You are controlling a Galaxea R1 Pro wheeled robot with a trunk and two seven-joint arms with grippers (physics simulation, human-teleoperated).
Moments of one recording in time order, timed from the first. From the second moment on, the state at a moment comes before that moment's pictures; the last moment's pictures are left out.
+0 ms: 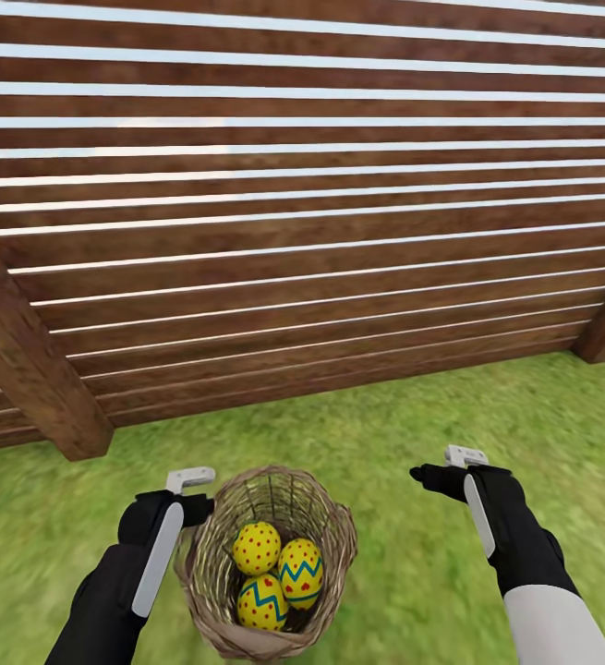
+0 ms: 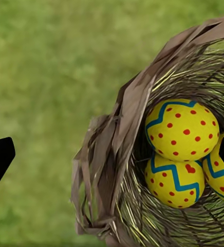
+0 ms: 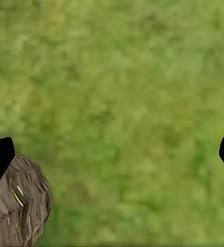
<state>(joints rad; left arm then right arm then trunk) -0.38 -0.08 -0.01 -1.40 0.24 1.01 0.42 -0.58 -0.03 -0.23 -1.09 0.02 0.83 0.11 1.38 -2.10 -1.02</state>
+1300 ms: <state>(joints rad) -0.38 -0.08 -0.01 -1.40 0.24 1.01 0.42 -0.58 -0.03 -0.23 -1.08 0.01 0.83 0.11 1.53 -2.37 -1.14</state>
